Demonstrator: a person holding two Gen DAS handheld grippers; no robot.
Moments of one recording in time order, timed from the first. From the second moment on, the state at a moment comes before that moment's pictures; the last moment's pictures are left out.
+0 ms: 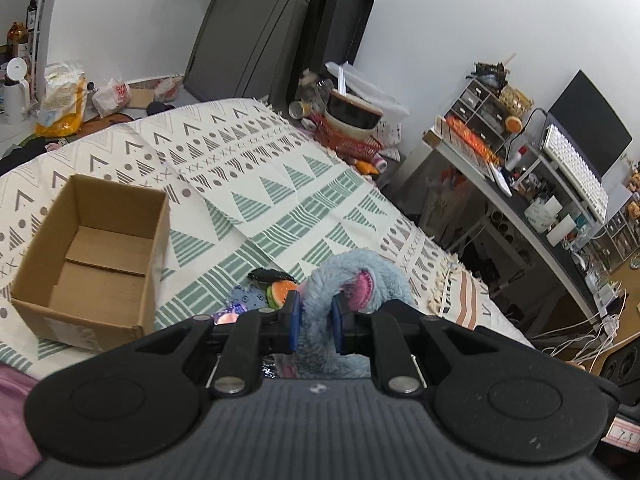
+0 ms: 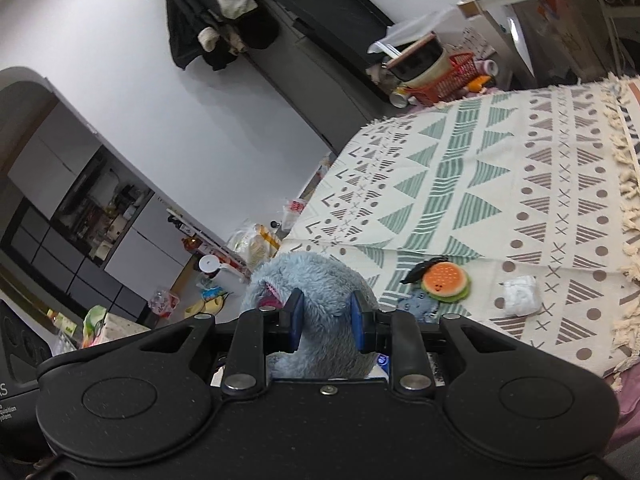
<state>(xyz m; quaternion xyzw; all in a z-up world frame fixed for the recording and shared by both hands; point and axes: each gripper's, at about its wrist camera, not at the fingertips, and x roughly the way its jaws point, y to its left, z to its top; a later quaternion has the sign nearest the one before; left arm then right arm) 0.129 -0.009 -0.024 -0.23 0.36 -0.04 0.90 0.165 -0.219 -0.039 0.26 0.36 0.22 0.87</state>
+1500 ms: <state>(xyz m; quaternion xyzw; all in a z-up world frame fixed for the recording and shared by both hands) 0.183 0.163 -0.073 -0.31 0.35 0.04 0.88 0.237 -0.046 -0.066 0.20 0.40 0.26 0.86</state>
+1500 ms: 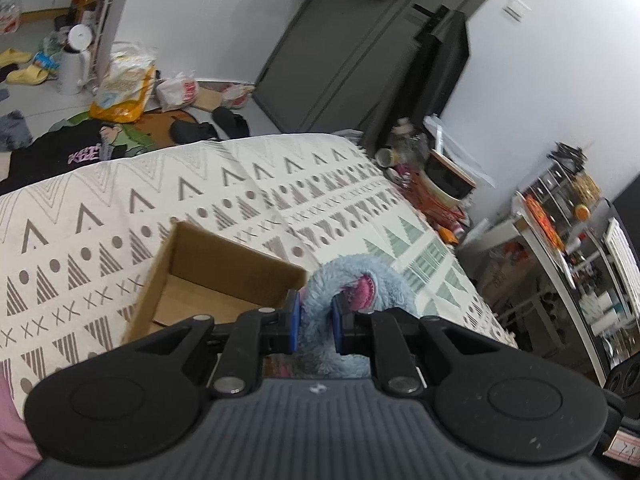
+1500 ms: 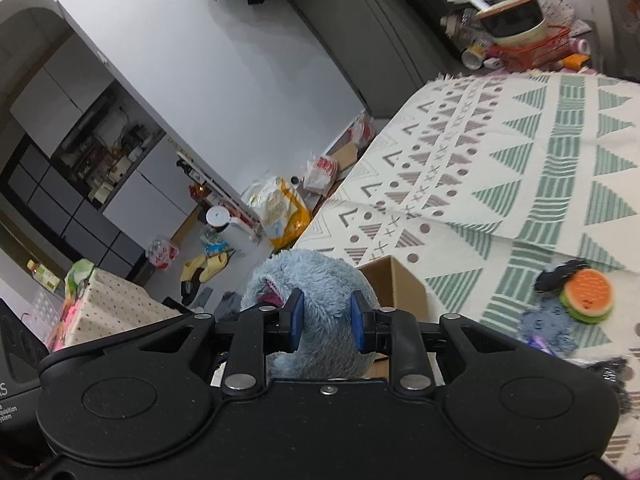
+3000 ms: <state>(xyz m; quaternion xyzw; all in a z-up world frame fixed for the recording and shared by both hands) 0.193 0.203 -0.120 -0.28 0.37 0.16 0.88 0.248 -0.044 -0.091 0.16 0.41 0.26 0.86</state>
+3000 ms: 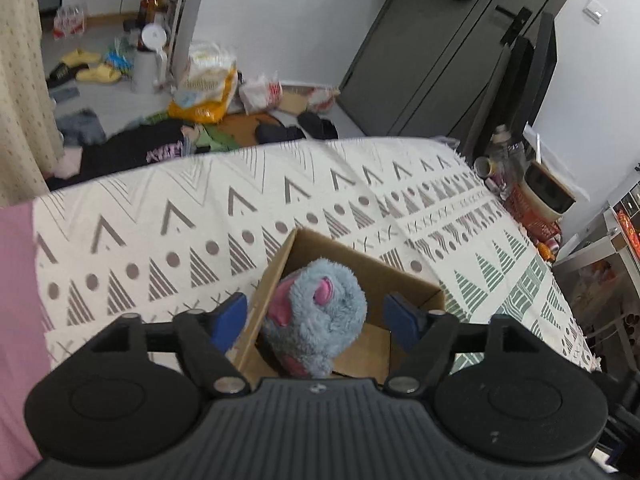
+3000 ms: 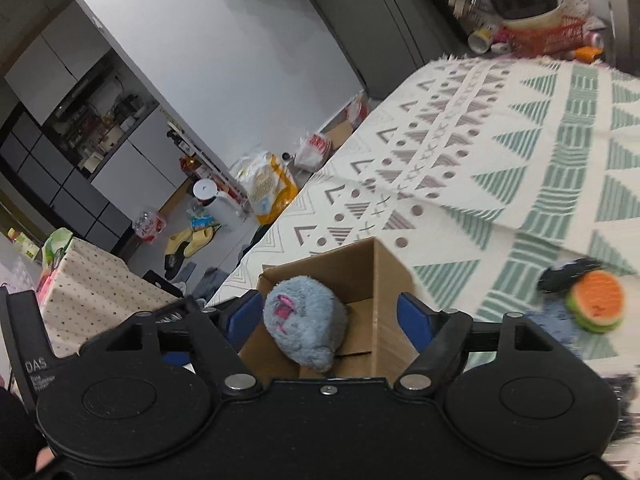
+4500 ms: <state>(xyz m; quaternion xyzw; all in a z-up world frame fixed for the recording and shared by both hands) 0.123 0.018 -0.049 -0.19 0.34 0.11 0.92 0.172 -0.259 -0.071 0.23 0.41 0.17 0.87</state>
